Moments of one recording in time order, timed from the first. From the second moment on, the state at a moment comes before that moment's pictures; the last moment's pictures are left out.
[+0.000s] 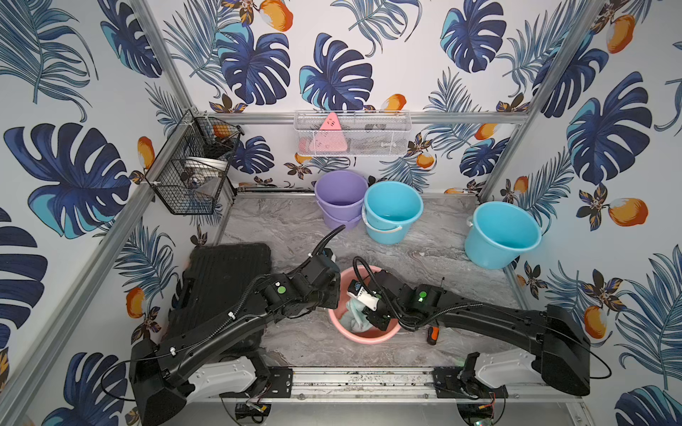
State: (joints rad) left arm -0.82 1.28 1.01 -0.84 -0.13 -0.66; right arm 1.04 1.35 0.90 -0.51 0.05 -0.08
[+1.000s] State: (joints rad) left arm -0.82 1.27 1.00 -0.83 -0.13 -0.66; right arm 1.05 1.43 0.80 -0.10 0.25 -0.03
